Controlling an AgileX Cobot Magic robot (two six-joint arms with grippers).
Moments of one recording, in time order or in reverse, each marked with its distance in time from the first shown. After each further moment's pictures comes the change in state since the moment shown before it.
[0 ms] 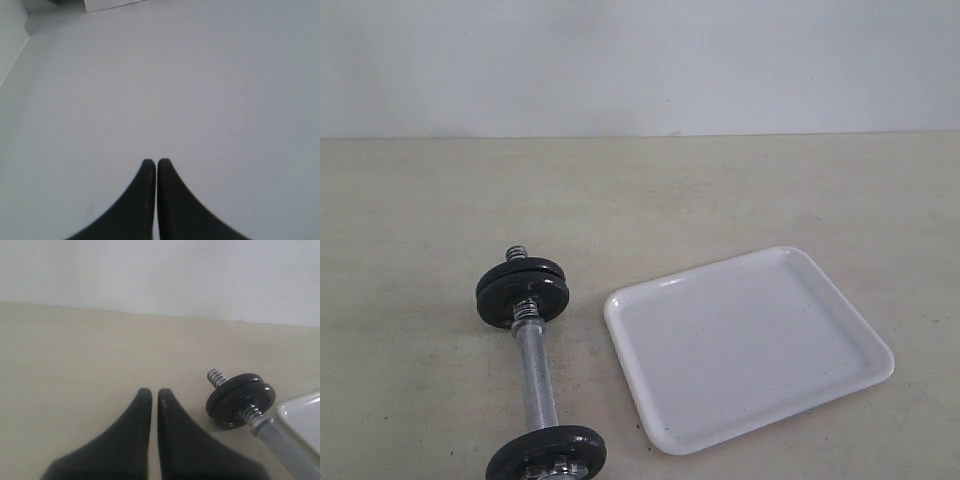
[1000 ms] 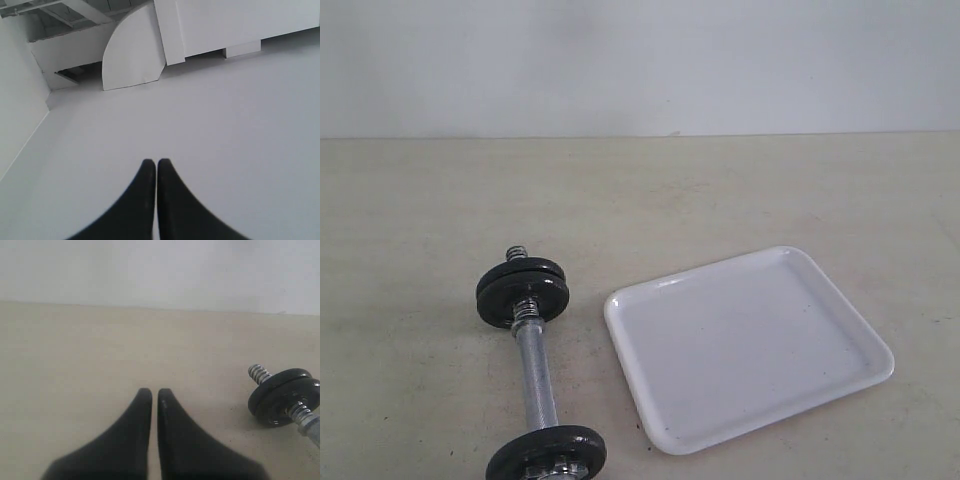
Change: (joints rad) left arm 0.000 0.000 0.000 0.392 -0.010 -0.317; right arm -0.003 -0.166 0.000 0.000 -0.097 0.002
